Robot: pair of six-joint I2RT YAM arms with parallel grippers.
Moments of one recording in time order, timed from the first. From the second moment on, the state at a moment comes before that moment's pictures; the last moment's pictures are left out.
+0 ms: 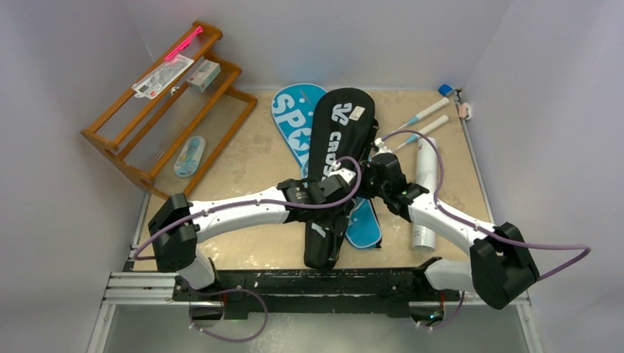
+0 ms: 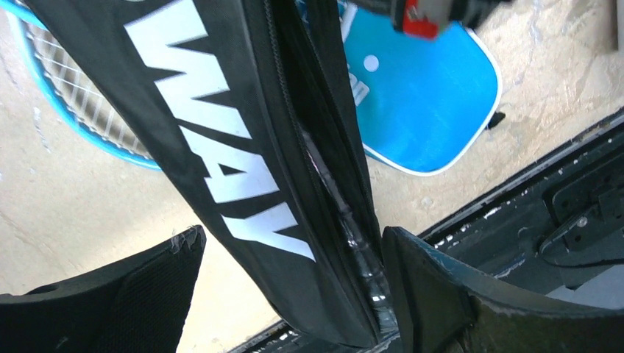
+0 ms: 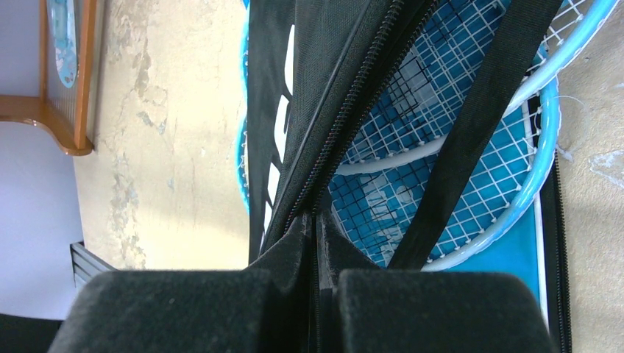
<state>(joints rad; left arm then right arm) -1.12 1.61 1.27 -0.67 -0.20 -0.55 0.53 1.26 0.66 -0.05 -0.10 0.78</state>
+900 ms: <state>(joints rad) -1.16 1.65 1.13 -0.75 -0.44 -0.73 0.54 1.21 0.66 -0.11 -0.10 0.80</state>
